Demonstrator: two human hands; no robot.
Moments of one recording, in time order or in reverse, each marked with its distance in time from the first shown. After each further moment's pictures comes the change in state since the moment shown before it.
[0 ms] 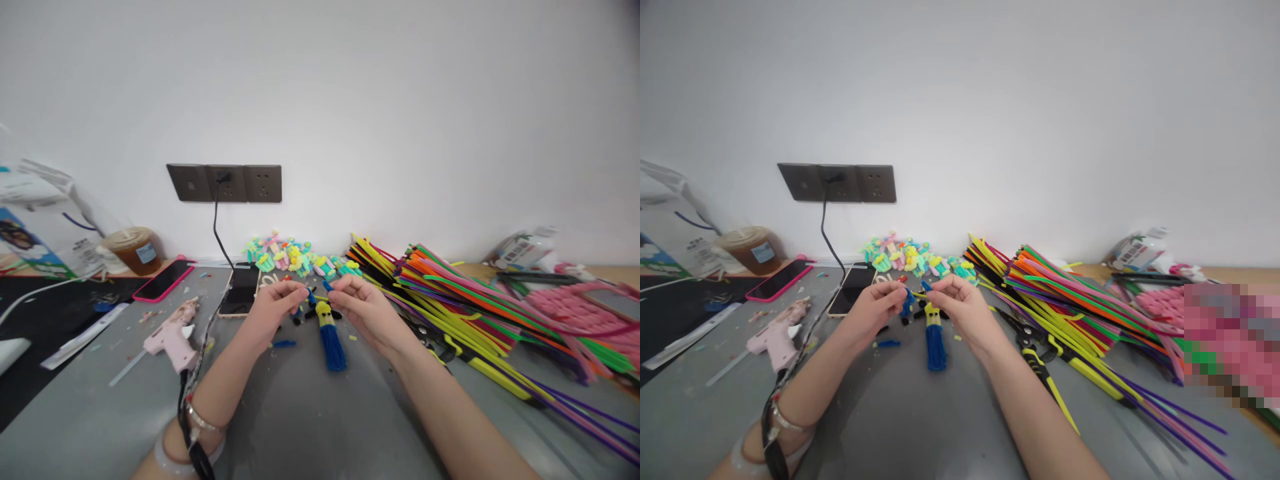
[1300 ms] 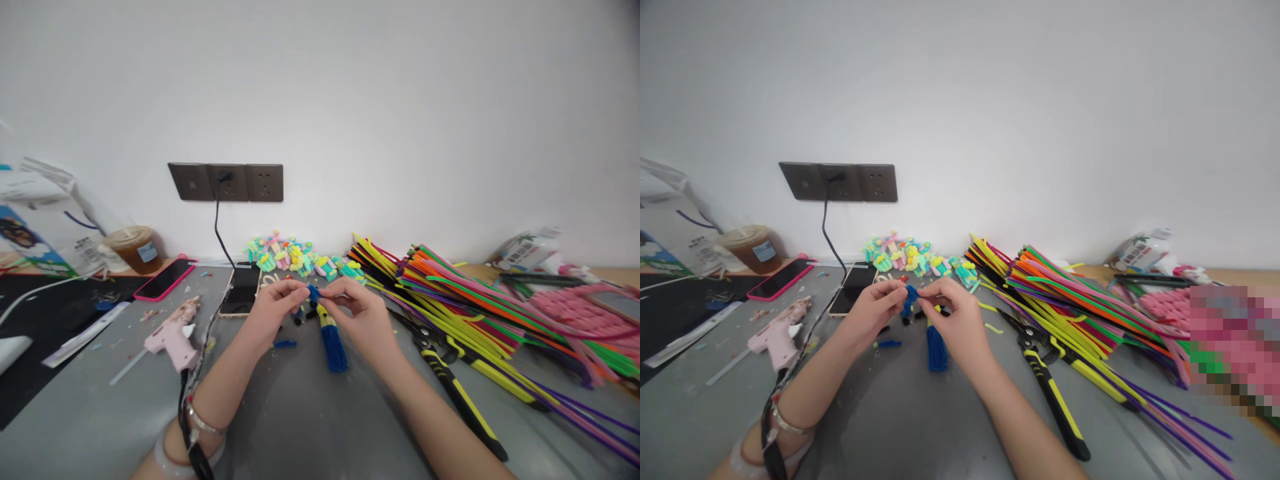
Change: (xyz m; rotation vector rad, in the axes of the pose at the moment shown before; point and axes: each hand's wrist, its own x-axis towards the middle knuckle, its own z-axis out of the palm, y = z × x) left_hand -0.001 -0.001 0.000 -0.002 0.010 0.037; right_hand -0.005 0.019 0.007 -0.527 -0.002 -0.535
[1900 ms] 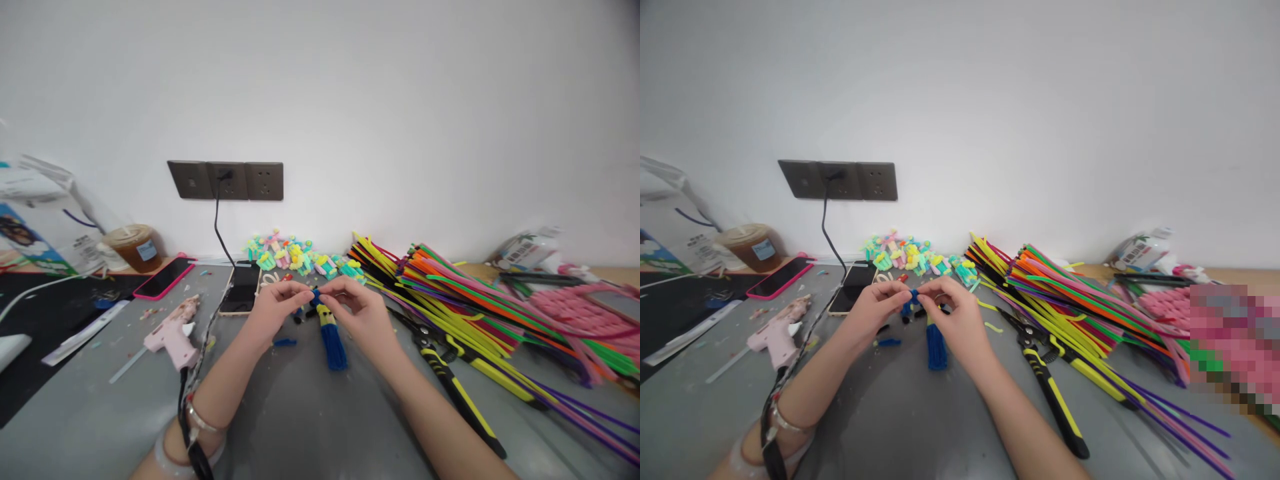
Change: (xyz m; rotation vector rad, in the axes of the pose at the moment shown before) left_hand 0.001 -0.001 0.000 0.133 -0.025 0.058; right_hand 0.003 -0.003 -0.001 0.004 -0.015 0.047
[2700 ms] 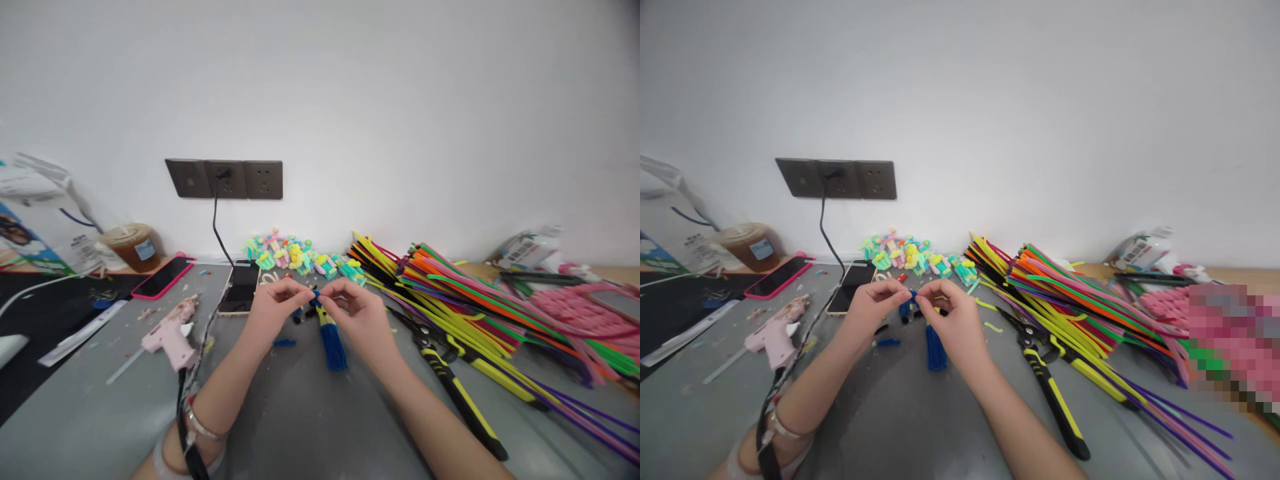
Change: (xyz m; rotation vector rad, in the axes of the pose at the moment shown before) left_hand 0.001 -0.004 0.000 0.067 0.080 0.144; right_hand -0.005 0.001 0.006 0.054 0.049 0.073
